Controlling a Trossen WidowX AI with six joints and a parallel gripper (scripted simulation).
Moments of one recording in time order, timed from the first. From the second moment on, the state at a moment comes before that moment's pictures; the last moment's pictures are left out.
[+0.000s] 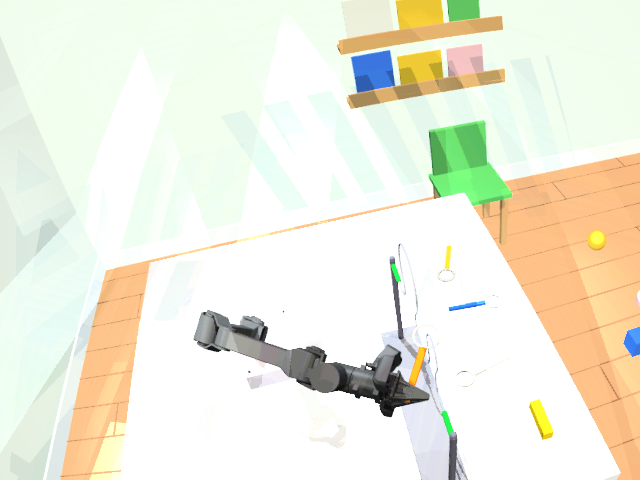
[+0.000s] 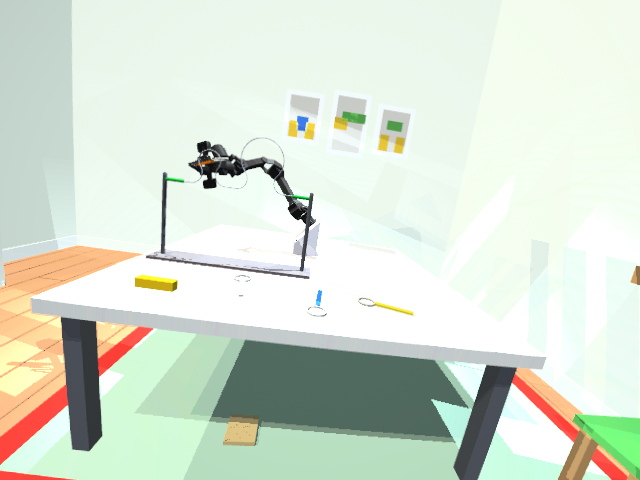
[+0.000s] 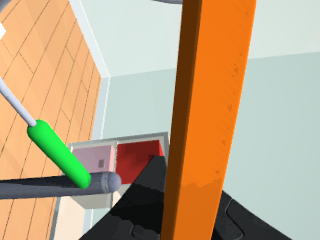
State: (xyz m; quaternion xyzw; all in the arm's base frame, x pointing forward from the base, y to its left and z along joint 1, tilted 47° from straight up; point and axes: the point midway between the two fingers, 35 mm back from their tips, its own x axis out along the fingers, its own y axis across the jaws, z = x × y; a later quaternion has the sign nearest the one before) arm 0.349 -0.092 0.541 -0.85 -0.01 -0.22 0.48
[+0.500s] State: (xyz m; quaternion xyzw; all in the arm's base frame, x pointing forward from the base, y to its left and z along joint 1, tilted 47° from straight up) arm 0.344 -0.075 0.559 -0.91 -0.06 -0.25 0.33
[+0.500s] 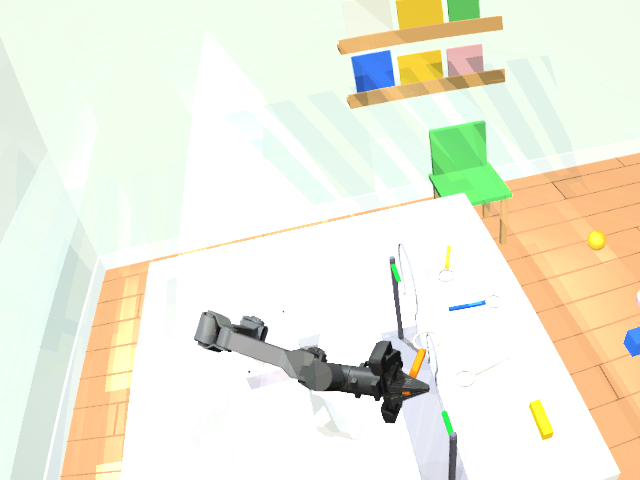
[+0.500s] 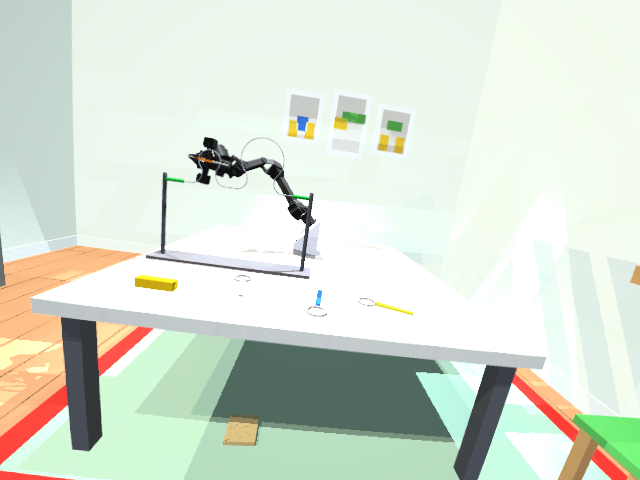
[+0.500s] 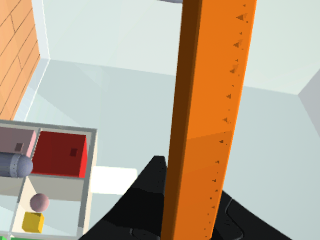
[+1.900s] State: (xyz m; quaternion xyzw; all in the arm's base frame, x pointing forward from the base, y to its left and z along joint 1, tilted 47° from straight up) arm 0.354 -0.113 0.543 -0.90 -0.05 -0.25 0.34
